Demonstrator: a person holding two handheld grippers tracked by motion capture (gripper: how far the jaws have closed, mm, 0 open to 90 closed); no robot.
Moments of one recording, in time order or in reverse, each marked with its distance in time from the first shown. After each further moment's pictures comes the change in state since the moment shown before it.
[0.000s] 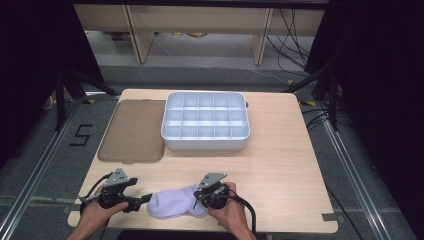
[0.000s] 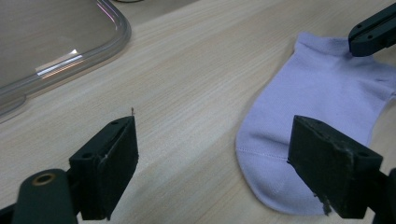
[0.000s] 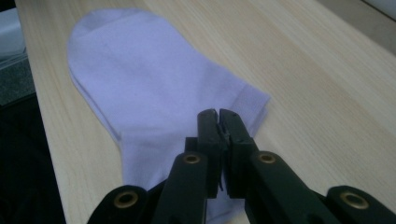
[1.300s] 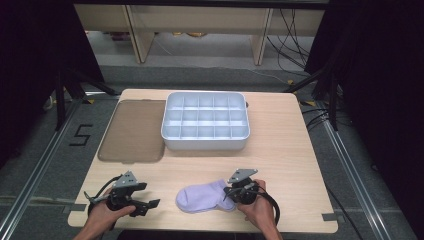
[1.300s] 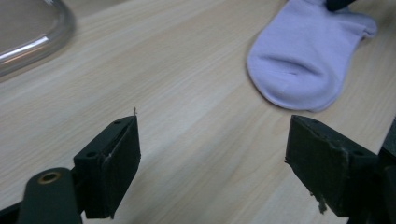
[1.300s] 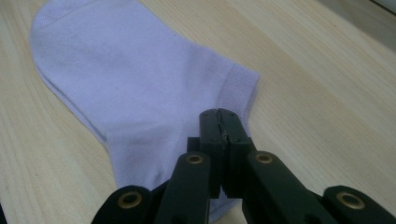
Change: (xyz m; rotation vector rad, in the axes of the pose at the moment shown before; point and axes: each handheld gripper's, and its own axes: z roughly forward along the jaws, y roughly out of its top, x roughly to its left) left arm -0.023 0.005 0.014 0.043 -0.095 0.009; right arm -0.051 -0.045 -0.041 0.062 -0.090 0.071
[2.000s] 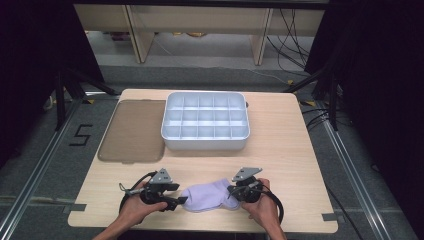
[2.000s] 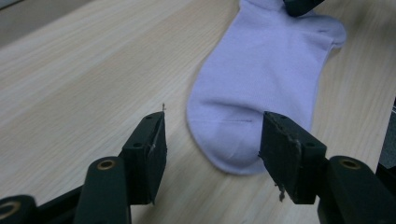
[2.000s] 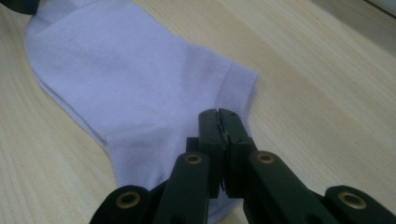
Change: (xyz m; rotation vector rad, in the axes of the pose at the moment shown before) left arm -0.039 0.038 0.063 0.057 -0.083 0.062; right arm -0.008 -0.005 -0.005 0.010 -0.015 0.040
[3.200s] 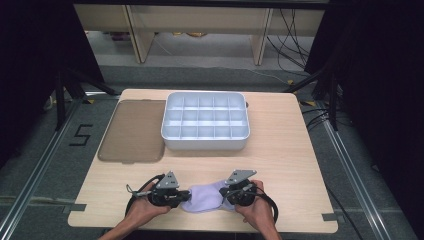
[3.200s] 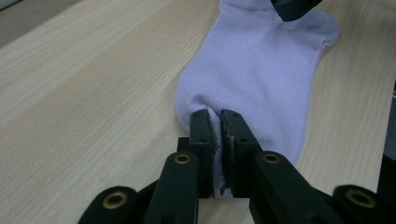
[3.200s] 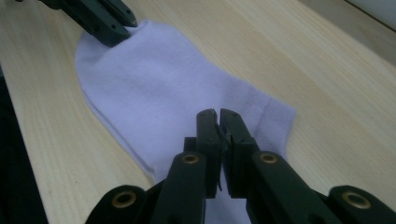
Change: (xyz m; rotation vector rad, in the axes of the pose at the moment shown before) left arm -0.009 -0.001 0.010 -0.011 -0.012 0.083; right arm 0.019 0.011 0.000 -0.050 0.060 -0.066
